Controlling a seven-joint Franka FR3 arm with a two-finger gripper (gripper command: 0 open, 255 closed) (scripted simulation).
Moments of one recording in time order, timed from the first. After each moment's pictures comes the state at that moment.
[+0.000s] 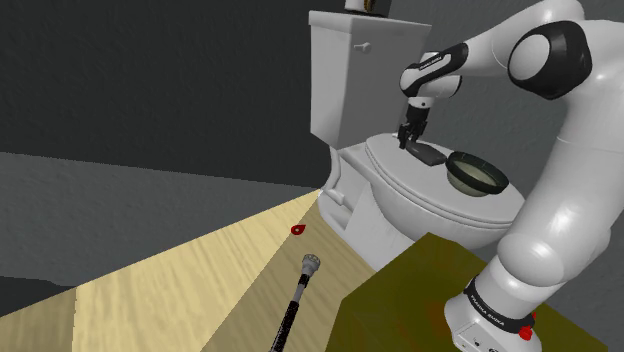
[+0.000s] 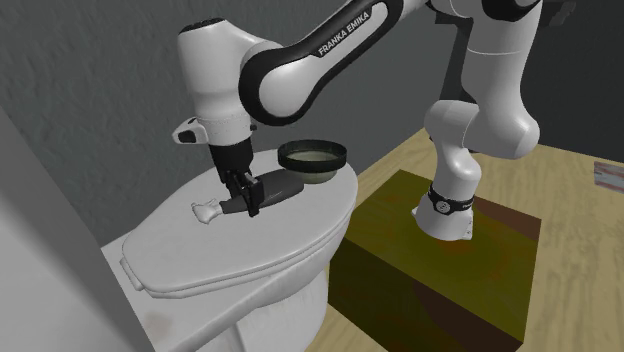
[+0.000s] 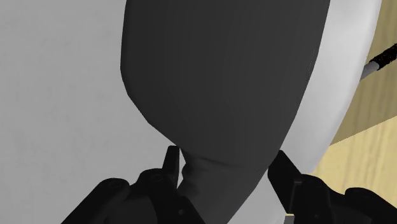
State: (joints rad) arm -0.17 0.21 -0.40 -1.93 0.06 2.09 -0.53
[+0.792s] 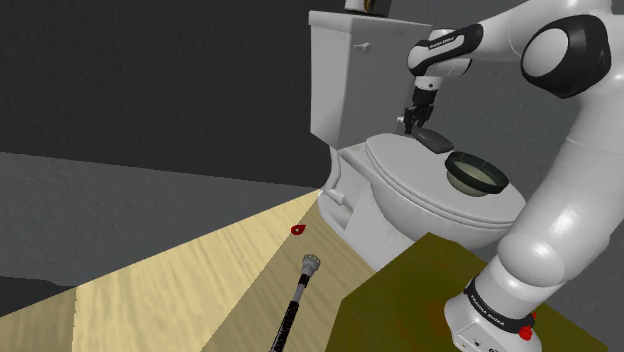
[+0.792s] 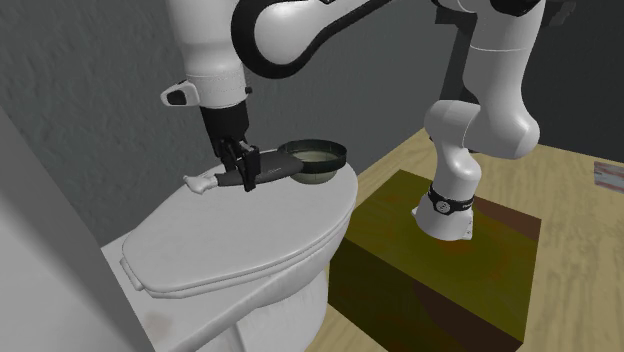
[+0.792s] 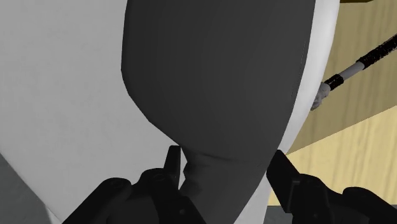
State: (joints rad) arm -0.16 0.15 -0.41 -1.84 0.03 1.94 -0.52
